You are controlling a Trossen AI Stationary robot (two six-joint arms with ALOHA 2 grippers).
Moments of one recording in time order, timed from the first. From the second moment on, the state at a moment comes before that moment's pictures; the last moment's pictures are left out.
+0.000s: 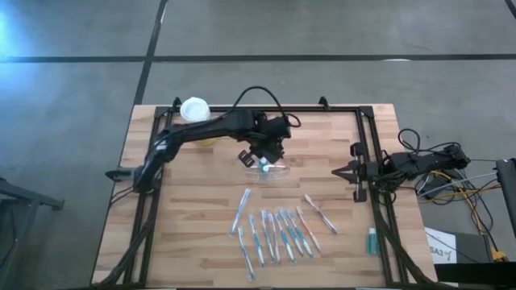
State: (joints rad) left arm 0.14 2.10 2.24 -1.31 -0.16 1.05; right arm 0.28 0.13 0.19 -0.02 0.27 -0.21
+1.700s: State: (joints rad) left arm 0.13 2.09 1.99 -1.14 -0.09 1.55; right arm 0.28 0.13 0.19 -0.05 0.27 -0.22
